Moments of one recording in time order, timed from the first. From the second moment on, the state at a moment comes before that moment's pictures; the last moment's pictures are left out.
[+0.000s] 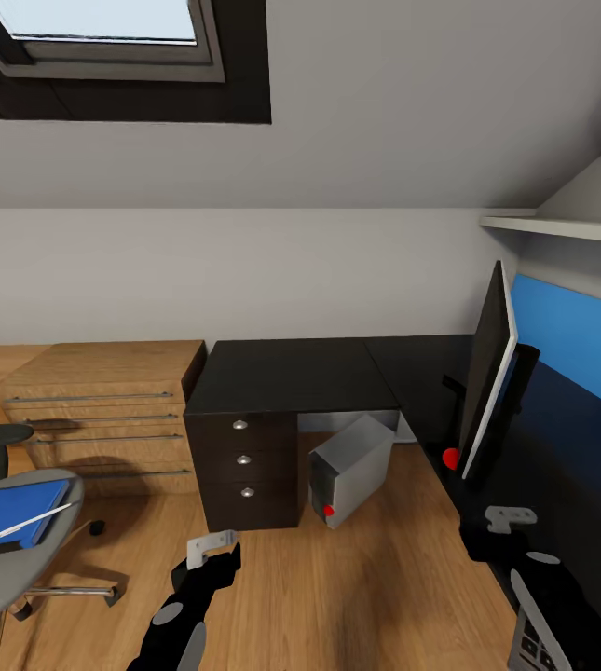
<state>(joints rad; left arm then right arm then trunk) -0.17 -0.13 -0.09 -1.12 0.18 0.23 0.23 -0.28 -0.25 -0.04 -1.15 -0.15 0.52 -0.01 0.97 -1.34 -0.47</state>
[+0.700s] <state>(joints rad) -0.17 -0.13 -0.09 -1.12 0.18 0.23 0.23 -0.28 -0.05 0.13 -1.08 -0.14 0.51 -0.11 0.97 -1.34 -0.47</state>
